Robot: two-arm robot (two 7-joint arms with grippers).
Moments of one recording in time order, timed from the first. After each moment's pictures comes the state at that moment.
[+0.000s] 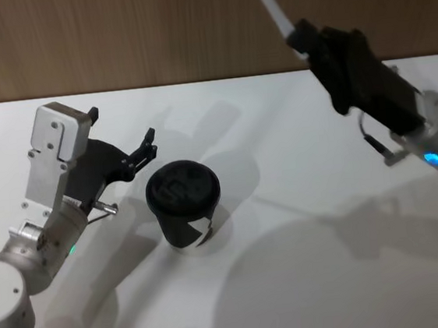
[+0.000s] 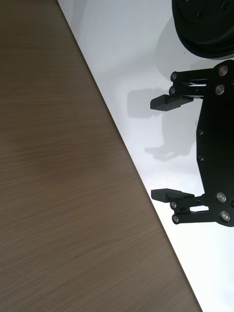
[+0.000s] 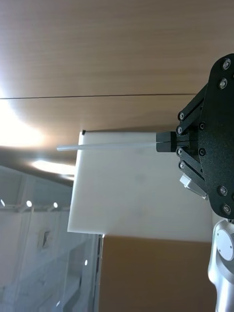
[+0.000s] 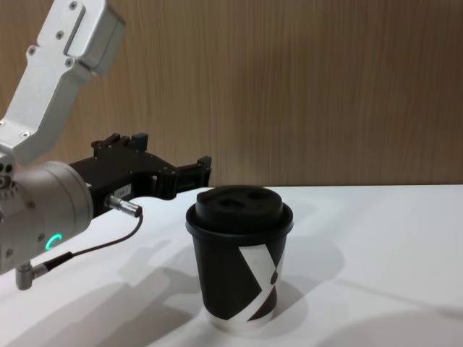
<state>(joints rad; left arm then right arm) -0.24 0.38 0.45 -1.63 -0.20 0.01 -0.01 0.35 0.38 -0.23 -1.47 0.95 -0.18 1.16</state>
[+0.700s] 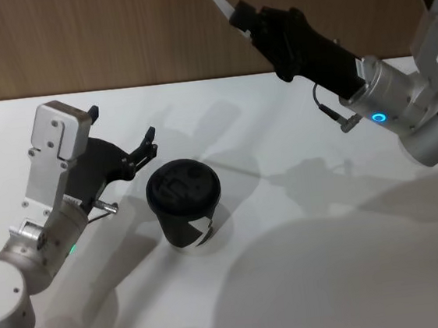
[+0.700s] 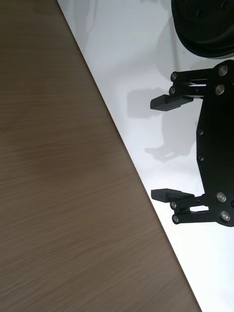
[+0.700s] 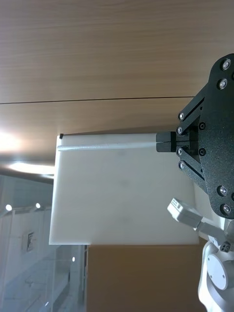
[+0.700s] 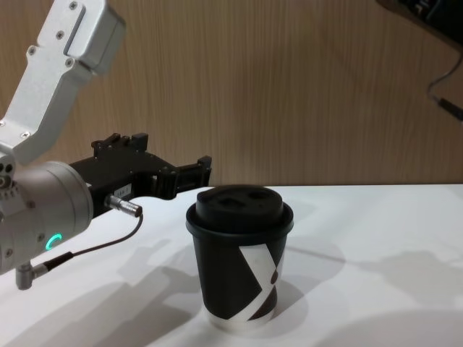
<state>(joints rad) -0.24 0.38 0.45 -1.63 -0.20 0.01 -0.01 0.62 0.31 -0.36 -1.15 0.91 -0.16 1.20</state>
